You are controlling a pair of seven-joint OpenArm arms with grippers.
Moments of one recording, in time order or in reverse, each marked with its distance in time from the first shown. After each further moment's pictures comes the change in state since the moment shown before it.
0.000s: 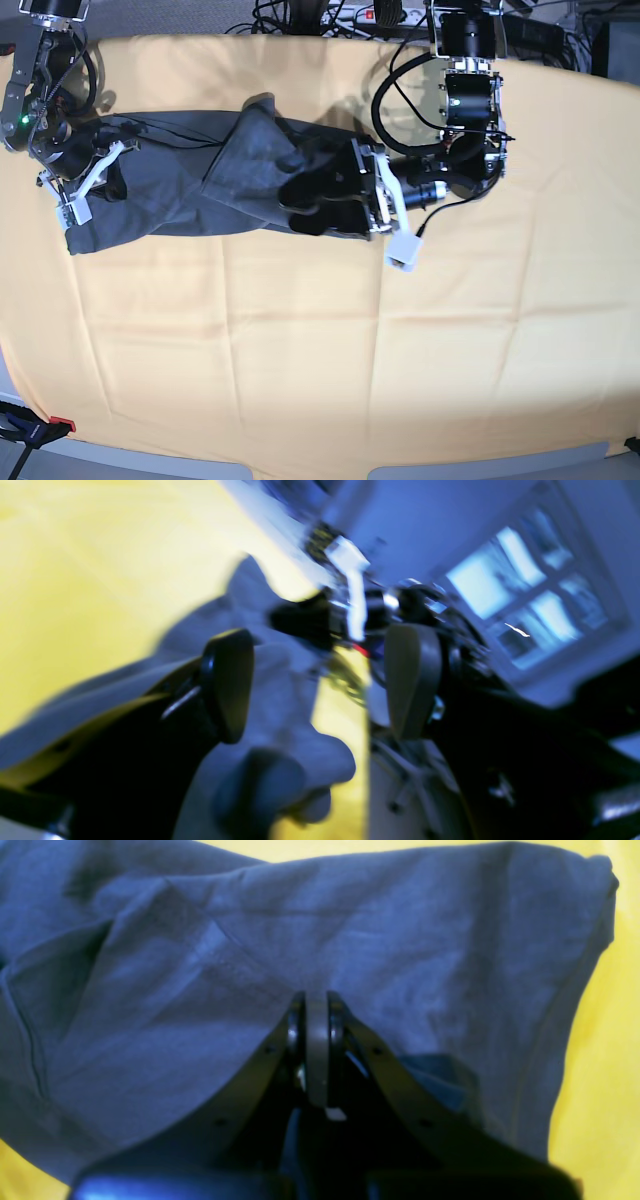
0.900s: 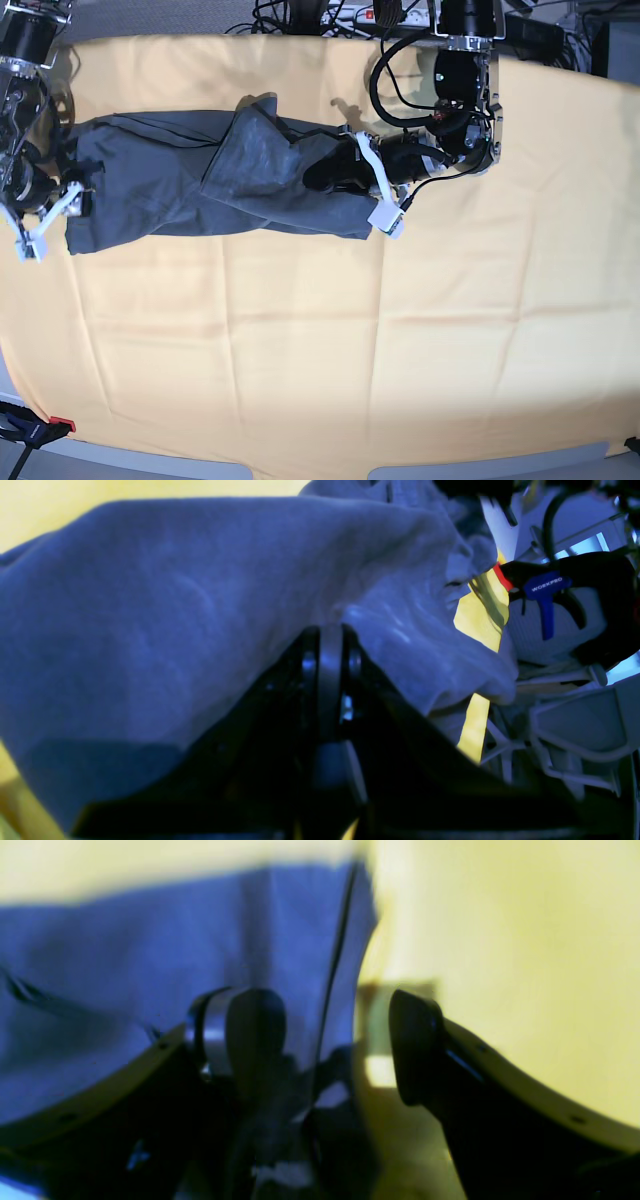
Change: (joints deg) left arm 5.1 -0.2 1.2 0.0 29.0 0.0 -9.7; right arm 9.0 6.2 1.7 -6.1 0.6 -13.7 -17.1
